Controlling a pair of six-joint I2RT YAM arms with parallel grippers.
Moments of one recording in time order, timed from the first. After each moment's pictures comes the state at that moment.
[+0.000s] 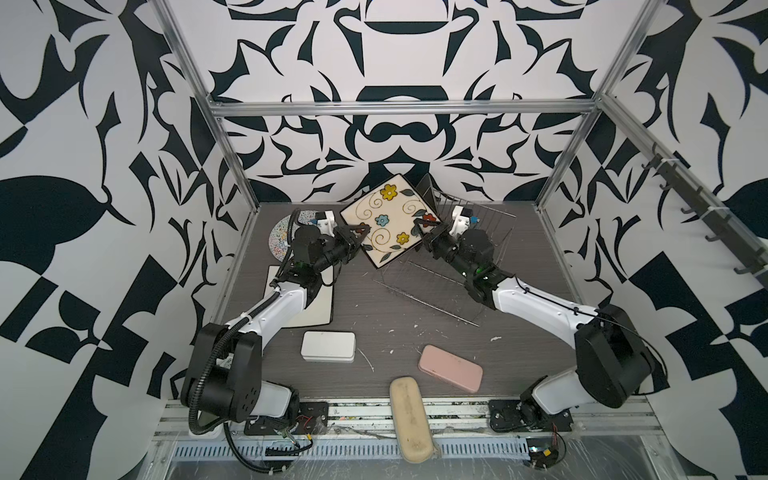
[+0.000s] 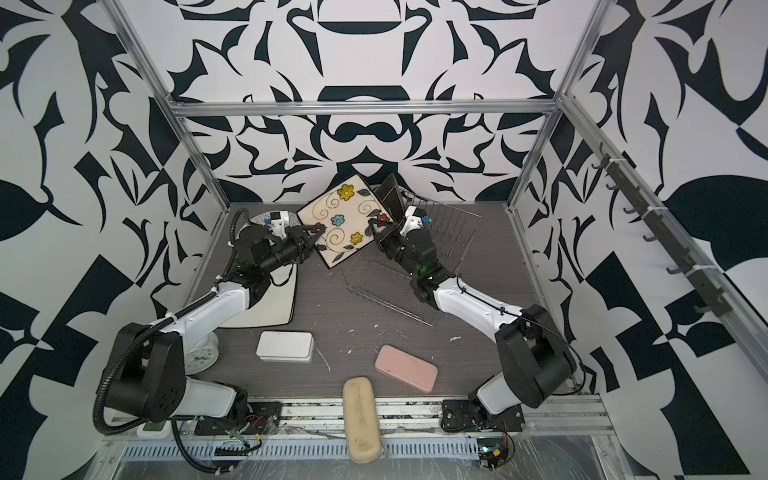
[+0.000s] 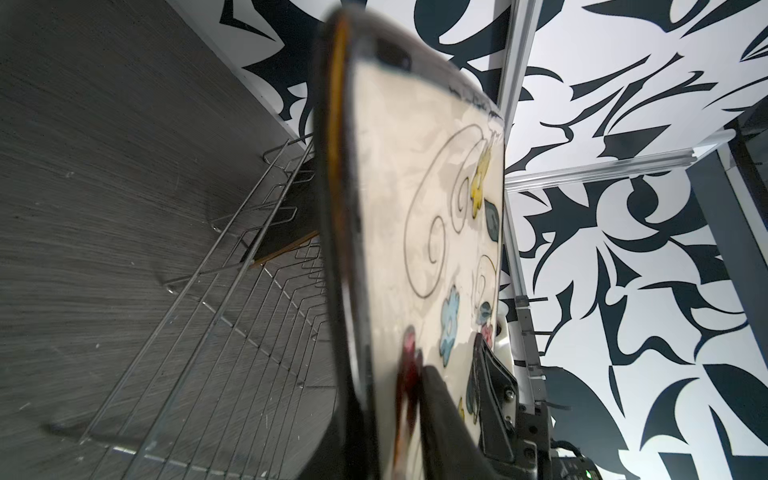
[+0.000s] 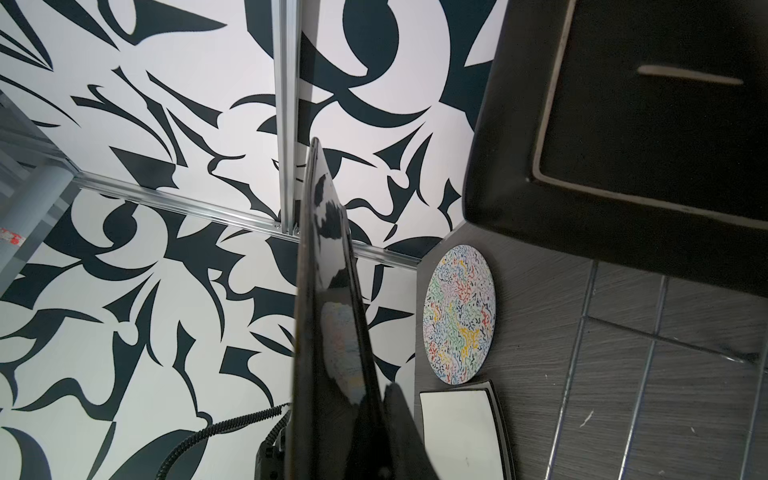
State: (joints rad) left arm -0.30 1.42 0.84 0.48 0.55 -1.30; right arm 0.57 1.49 0.94 0.55 -0.10 1.30
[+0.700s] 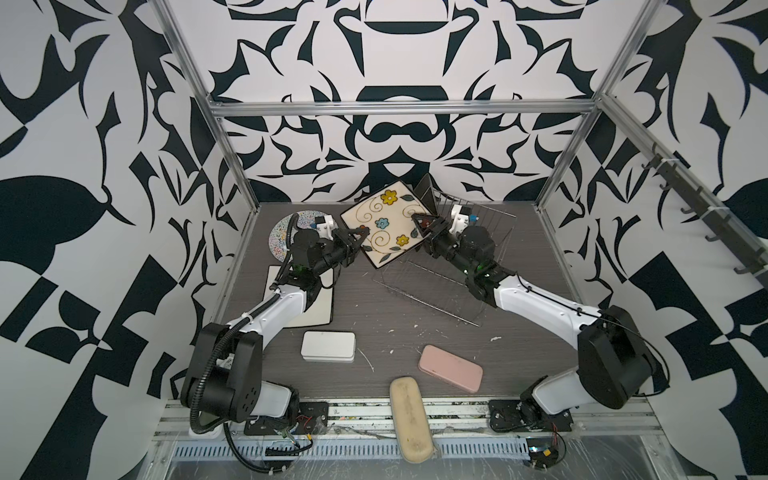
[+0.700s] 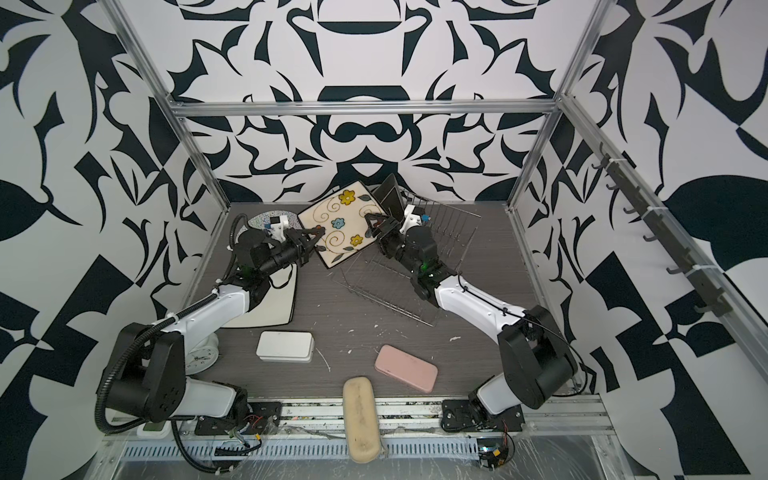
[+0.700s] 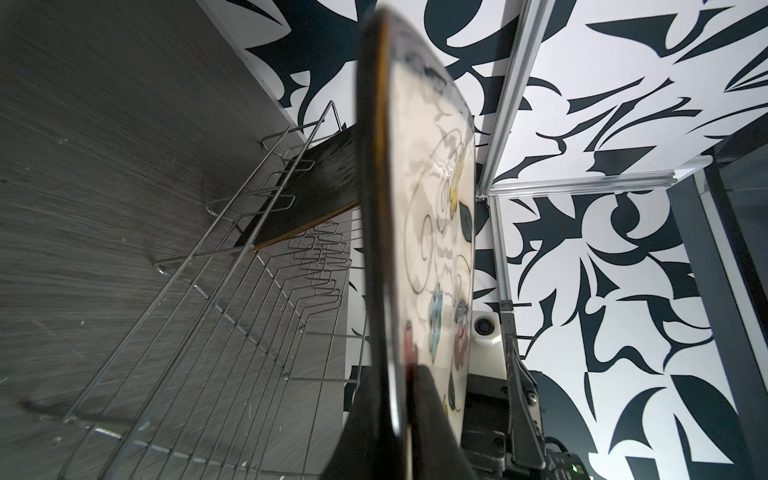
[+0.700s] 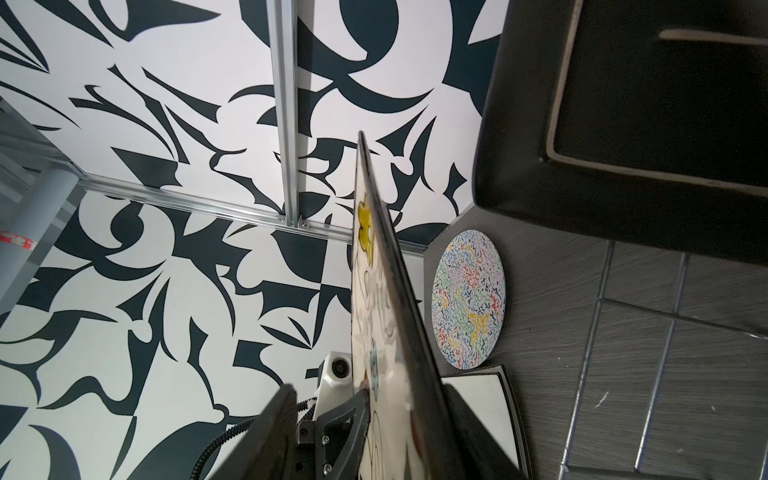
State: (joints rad) left arm -0.27 1.42 0.79 0.54 0.57 -1.40; right arm 0.55 1.48 0.97 0.50 -0.14 1.33
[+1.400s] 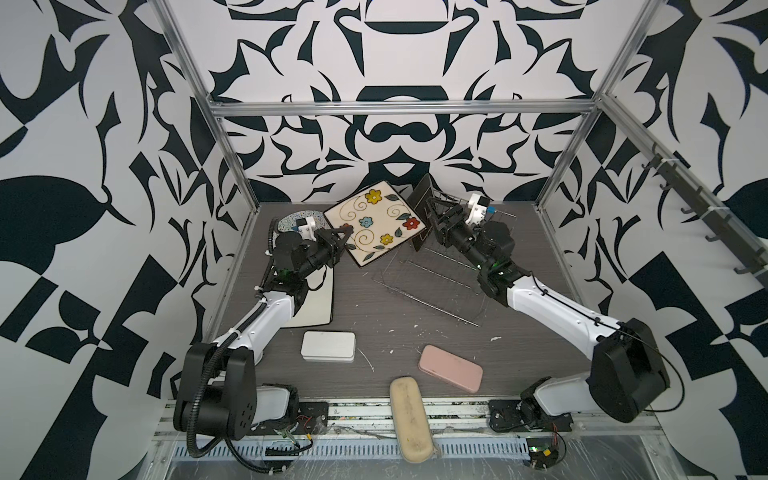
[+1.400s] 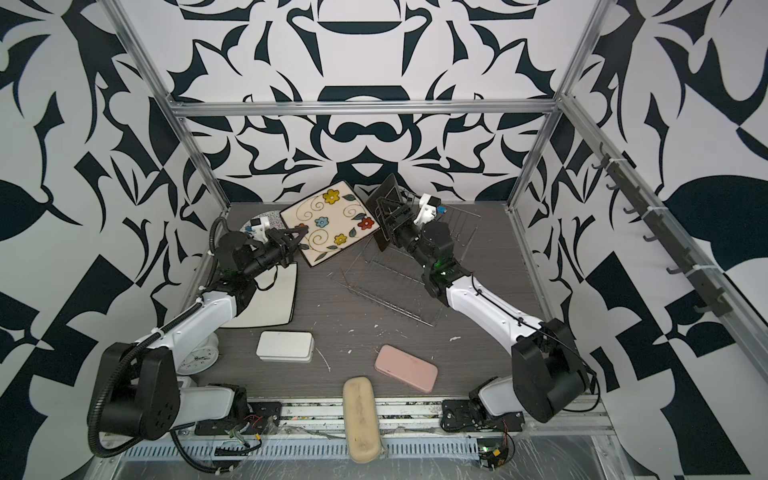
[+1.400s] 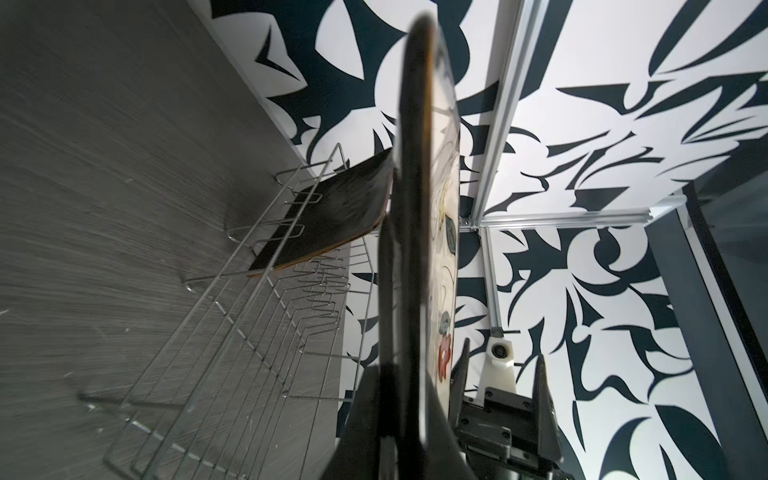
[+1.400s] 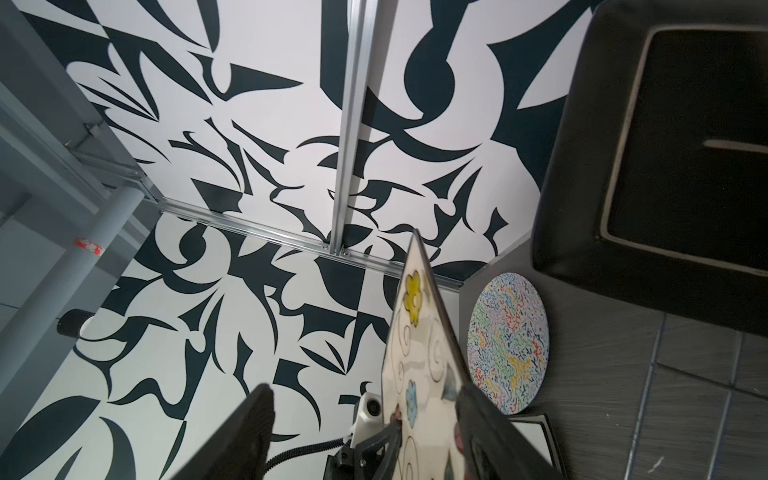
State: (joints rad) left arm -0.17 1.30 0.74 0.47 0.57 -1.41; right arm 0.50 1.40 0.97 0.56 -0.15 1.33
